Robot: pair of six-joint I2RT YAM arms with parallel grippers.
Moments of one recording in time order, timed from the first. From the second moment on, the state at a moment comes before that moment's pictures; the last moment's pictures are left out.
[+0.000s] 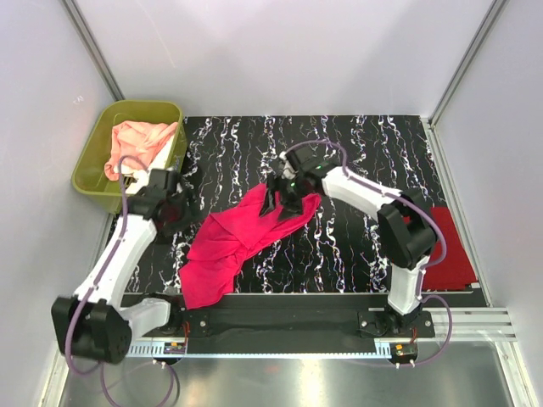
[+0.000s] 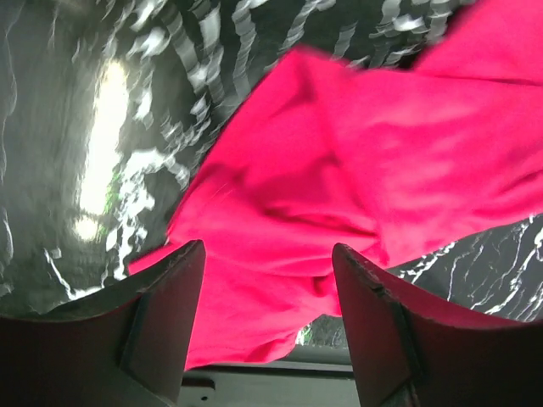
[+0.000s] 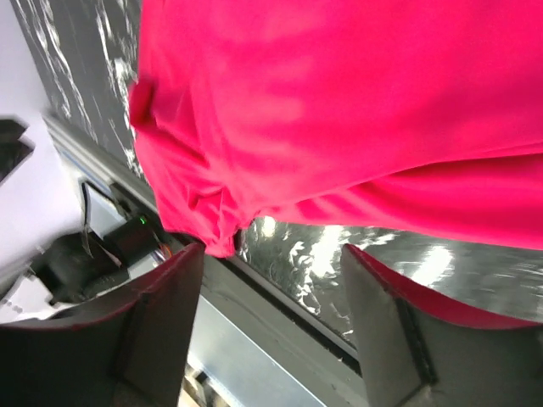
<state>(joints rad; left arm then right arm) -0.18 1.13 0.95 -0.86 -0.02 -0.54 0.62 1.90 1.44 -0.56 -0.49 0.65</state>
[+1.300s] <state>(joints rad) -0.01 1.20 0.56 -0.58 0.14 -0.77 0.82 2.05 1.36 -0.36 -0.38 0.86</state>
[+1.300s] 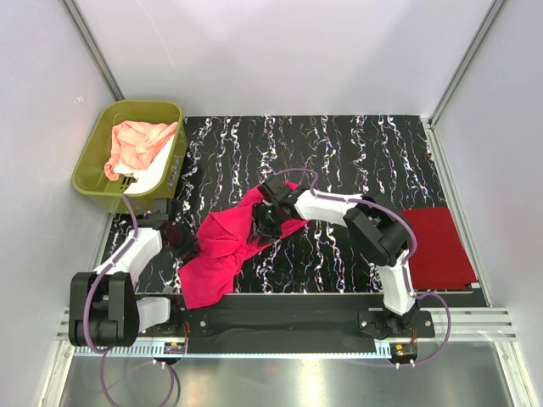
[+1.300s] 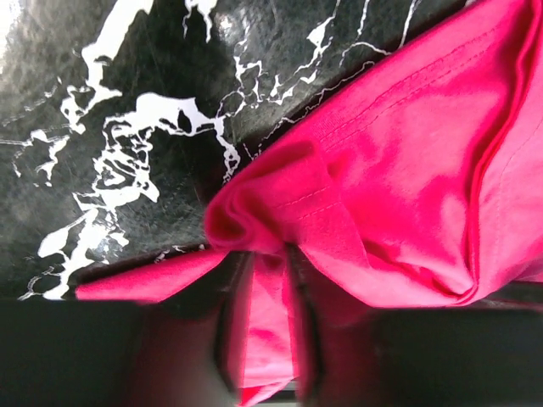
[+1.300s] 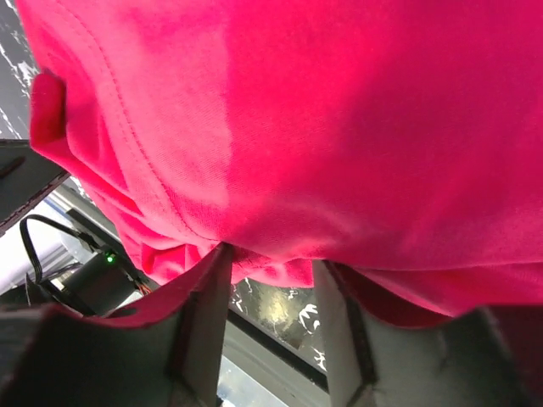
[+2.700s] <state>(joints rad) -0.09 1.19 1.70 -0.55 0.15 -0.26 0.73 1.21 1.59 -0.55 -0.22 0.45</state>
